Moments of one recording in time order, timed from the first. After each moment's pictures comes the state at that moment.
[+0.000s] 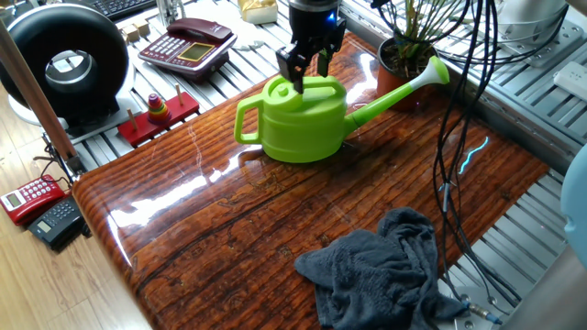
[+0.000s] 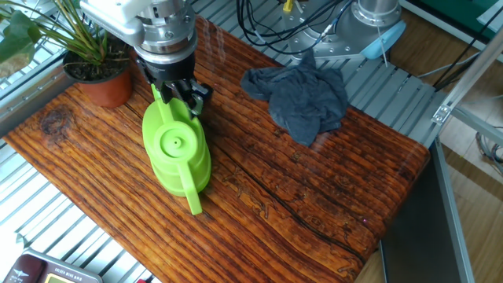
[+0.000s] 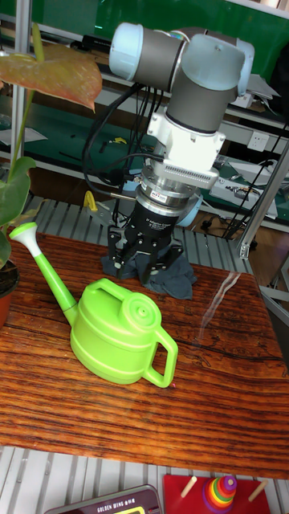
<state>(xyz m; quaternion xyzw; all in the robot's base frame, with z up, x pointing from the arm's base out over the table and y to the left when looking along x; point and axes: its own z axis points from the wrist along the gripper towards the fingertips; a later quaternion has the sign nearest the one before) 0.544 -0.016 0.191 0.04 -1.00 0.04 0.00</state>
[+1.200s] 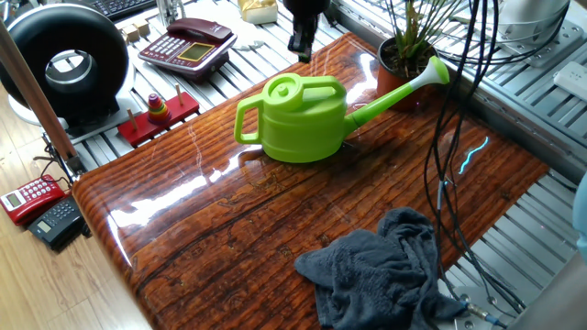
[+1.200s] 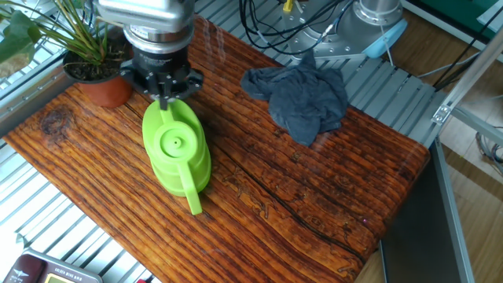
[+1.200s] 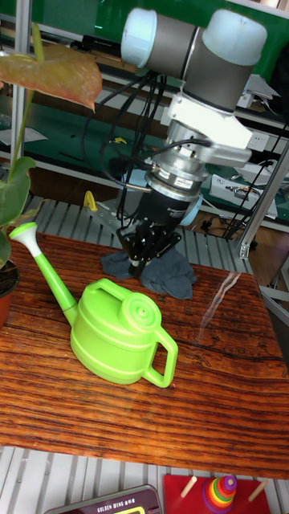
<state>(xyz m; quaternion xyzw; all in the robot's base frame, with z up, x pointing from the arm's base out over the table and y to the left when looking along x) 0.578 -0.018 0.225 0.33 -0.94 0.08 -0.03</state>
